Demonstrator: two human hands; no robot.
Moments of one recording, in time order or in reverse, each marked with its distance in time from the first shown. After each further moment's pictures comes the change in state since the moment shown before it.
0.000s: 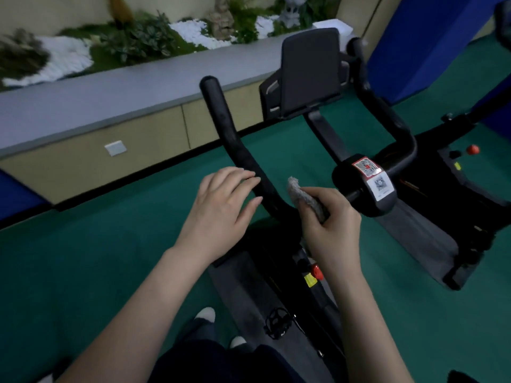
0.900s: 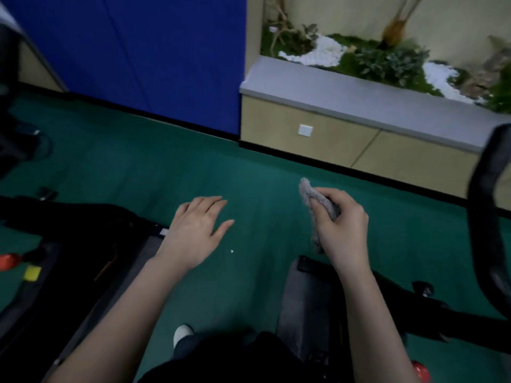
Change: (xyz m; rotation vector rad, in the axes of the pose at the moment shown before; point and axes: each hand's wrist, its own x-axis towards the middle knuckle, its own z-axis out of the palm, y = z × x) left_hand -0.318 -0.077 -0.071 0.221 -0.013 -1.016; right_hand -0.115 -0.129 0.138 0.311 -0.729 -0.309
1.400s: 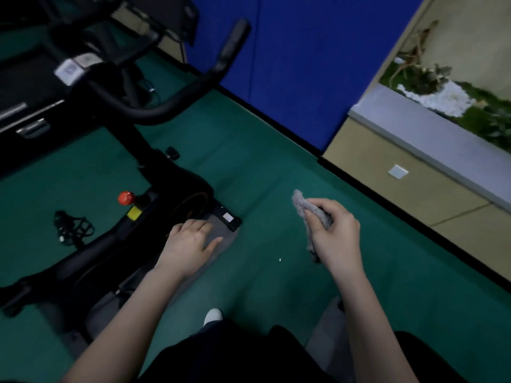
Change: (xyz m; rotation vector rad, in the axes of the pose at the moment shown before) left_hand -0.140 -0.229 0.010 -0.056 -0.094 -0.475; right_hand -0.056 -0.118 0.214 0.028 -0.437 -0.184
